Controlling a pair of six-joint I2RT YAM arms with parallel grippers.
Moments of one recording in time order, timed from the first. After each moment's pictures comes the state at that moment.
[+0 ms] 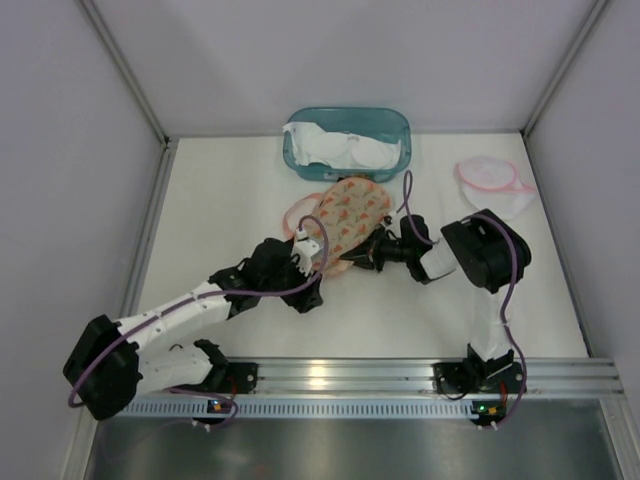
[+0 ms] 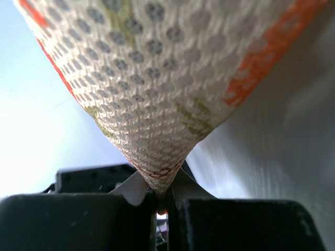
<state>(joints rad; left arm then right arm) -0.78 1.09 0.59 -0.24 0.26 -0.08 0.44 2.01 0.66 0.89 -0.79 1.44</state>
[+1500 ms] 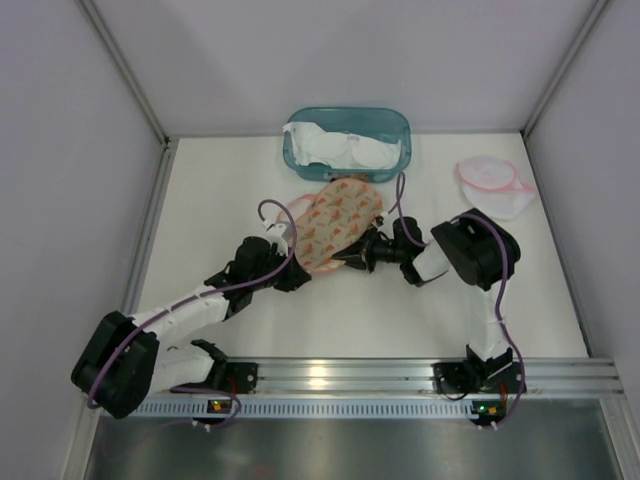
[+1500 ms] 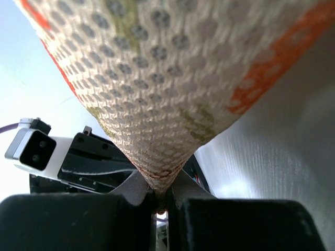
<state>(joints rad) -0.55 1.16 0.41 0.21 0.28 -0.49 0.49 2.06 0.68 1.04 -0.76 1.56</state>
